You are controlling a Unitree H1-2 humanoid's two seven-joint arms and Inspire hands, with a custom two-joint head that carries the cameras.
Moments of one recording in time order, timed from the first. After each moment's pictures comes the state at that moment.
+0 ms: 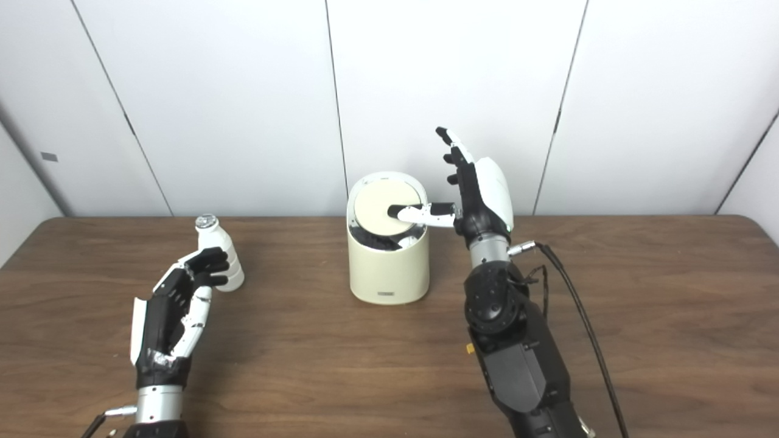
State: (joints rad) left arm -0.09 0.06 0.12 0.11 0.08 -0.45 0.12; right arm -0.61 -0.04 0.13 0.20 -0.55 0.21 -0.20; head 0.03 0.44
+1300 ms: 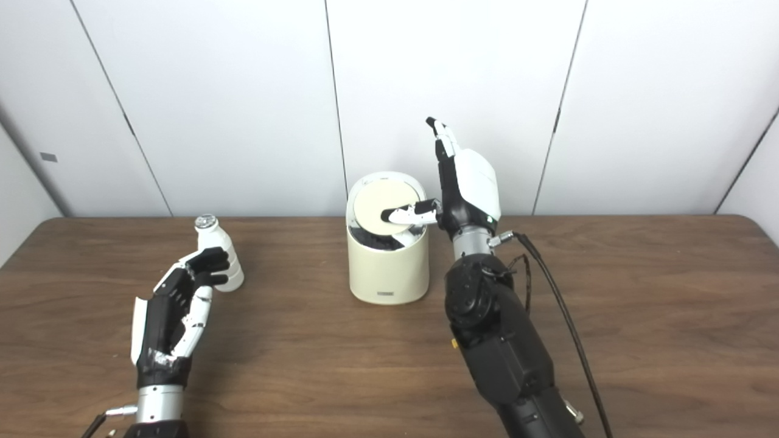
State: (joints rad) left arm -0.09 0.06 0.12 0.11 0.08 -0.45 0.12; right arm -0.65 -0.05 0.23 0.22 -0.68 0.27 -0.26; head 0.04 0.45
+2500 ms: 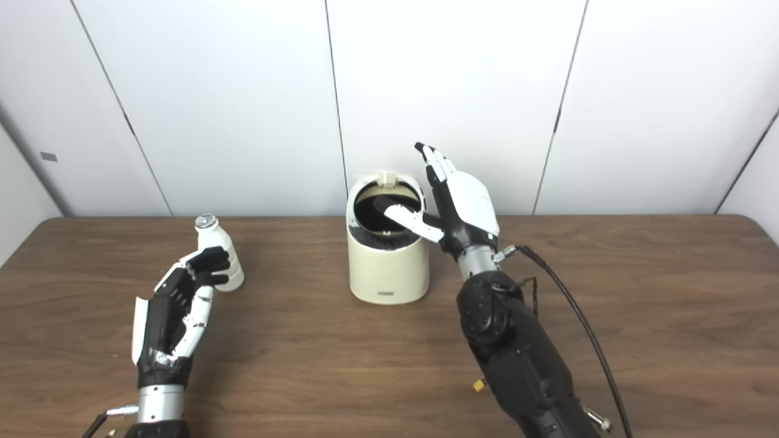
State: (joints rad) left arm -0.09 0.05 0.12 0.11 0.09 -0.45 0.12; right arm -0.61 -0.12 0.27 0.27 -0.61 0.15 -0.19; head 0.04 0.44
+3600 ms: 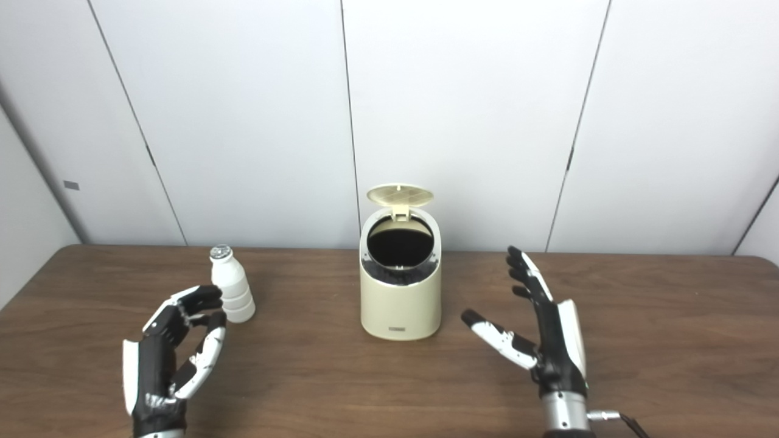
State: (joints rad) left arm 0.00 -0.01 0.16 -0.07 0.24 -0.45 0.36; right arm -0.19 -0.09 0.03 0.11 -0.35 -0.20 -0.26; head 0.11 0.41
